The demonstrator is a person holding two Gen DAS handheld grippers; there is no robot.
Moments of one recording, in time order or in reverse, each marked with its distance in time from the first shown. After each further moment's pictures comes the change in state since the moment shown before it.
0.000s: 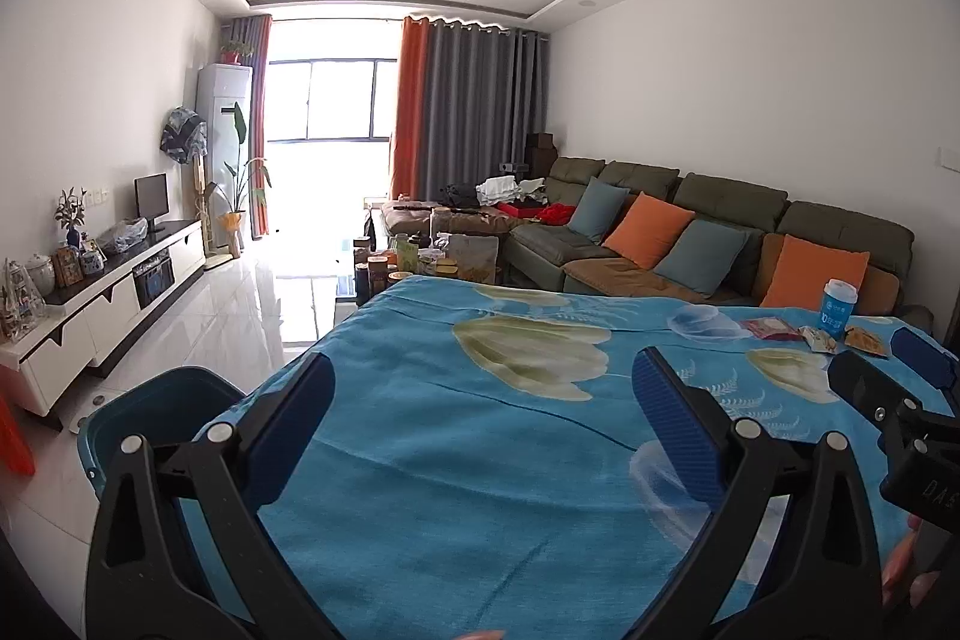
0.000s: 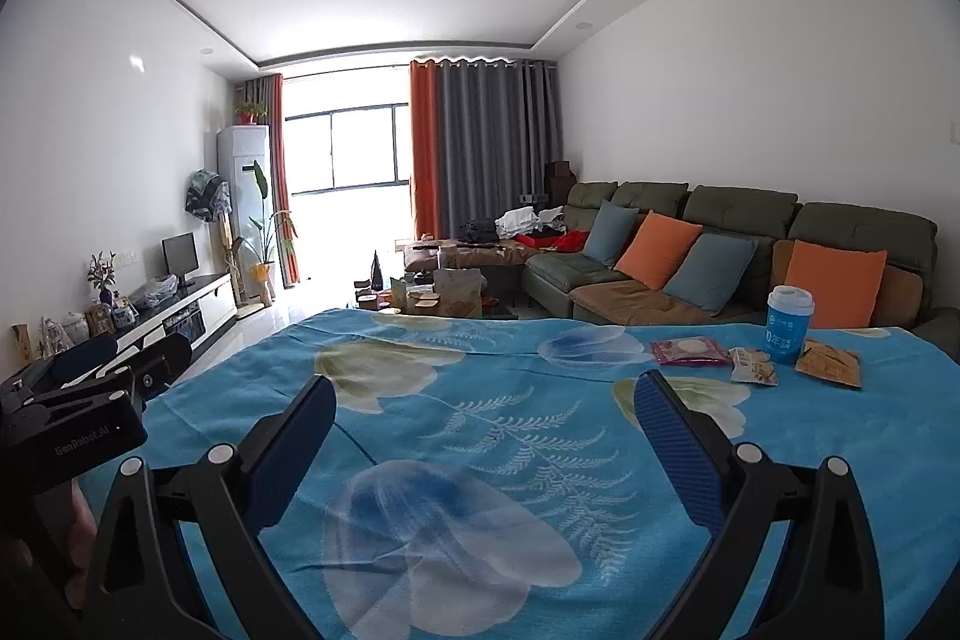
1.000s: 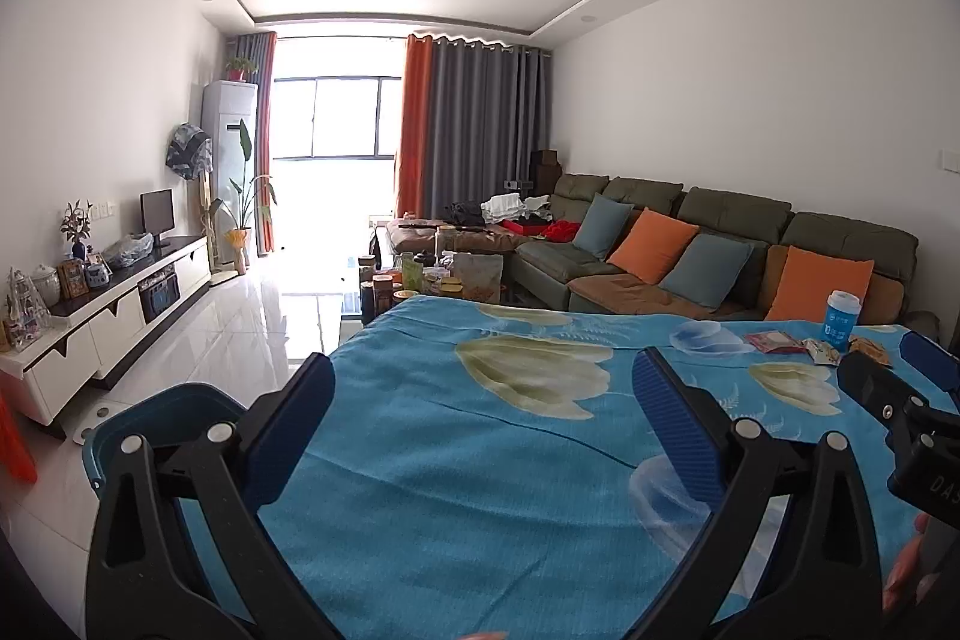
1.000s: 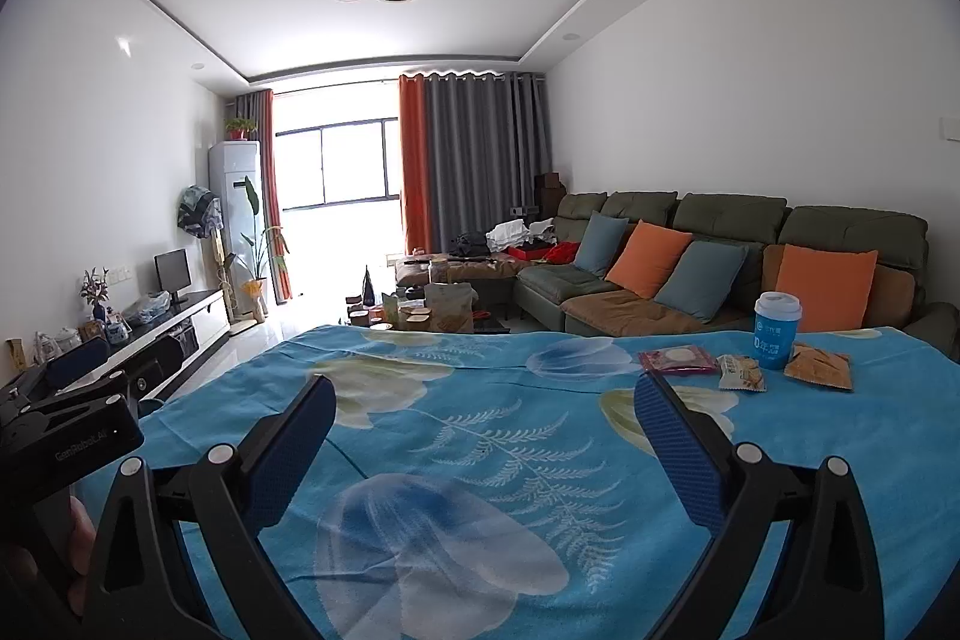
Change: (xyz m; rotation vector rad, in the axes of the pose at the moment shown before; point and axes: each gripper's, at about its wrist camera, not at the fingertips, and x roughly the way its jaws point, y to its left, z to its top) left arm -0.007 -0.003 0.001 0.009 -0.048 0.019; right arm -0.008 -0.003 0.007 0.012 -0.025 -0.018
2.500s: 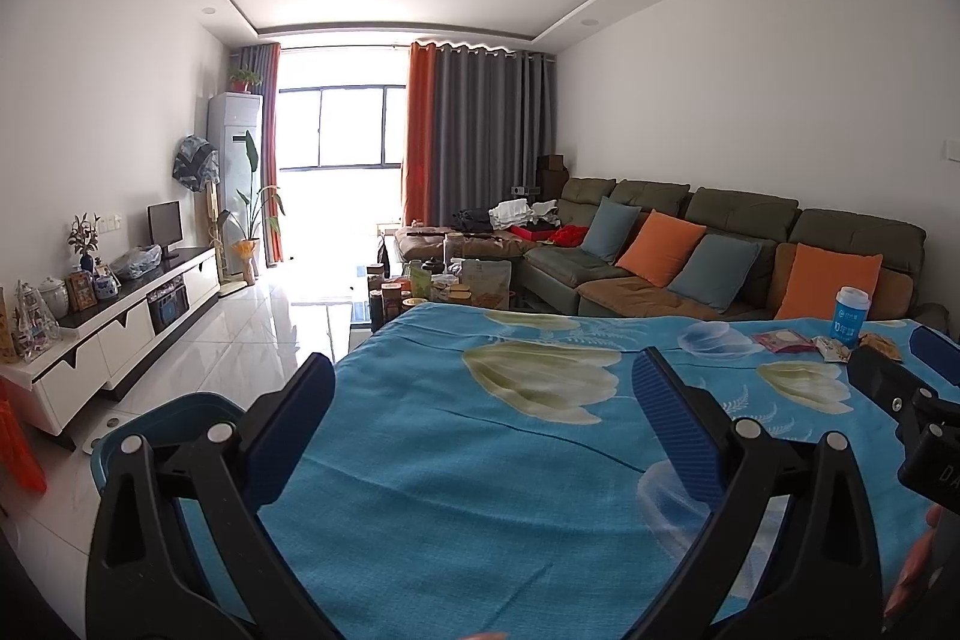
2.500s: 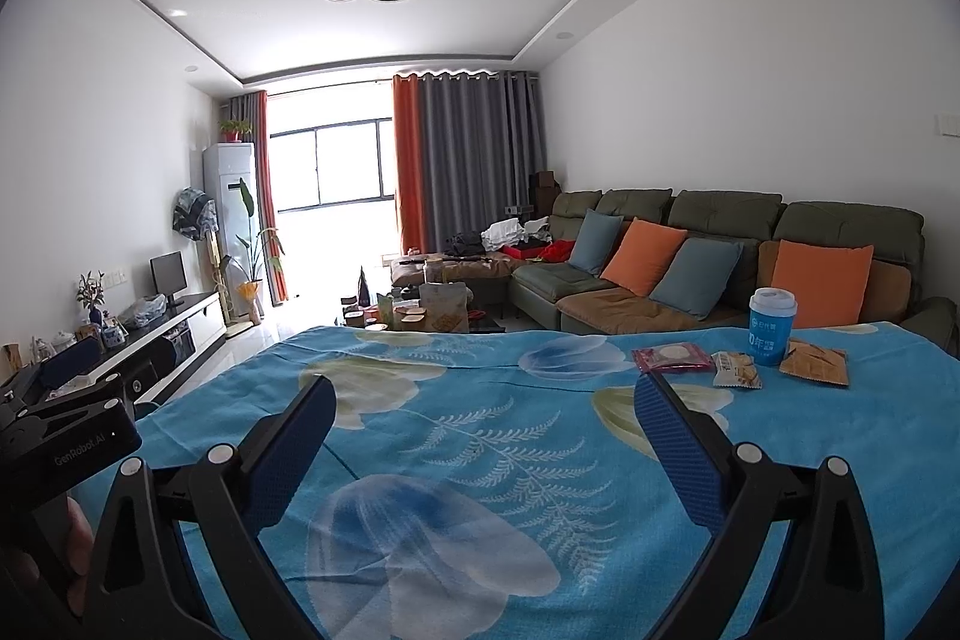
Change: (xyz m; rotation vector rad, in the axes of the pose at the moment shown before) left arm -0.002 0.000 0.002 0.017 -0.015 0.018; right arm -0.001 -0.003 -0.001 0.005 0.000 -0.012
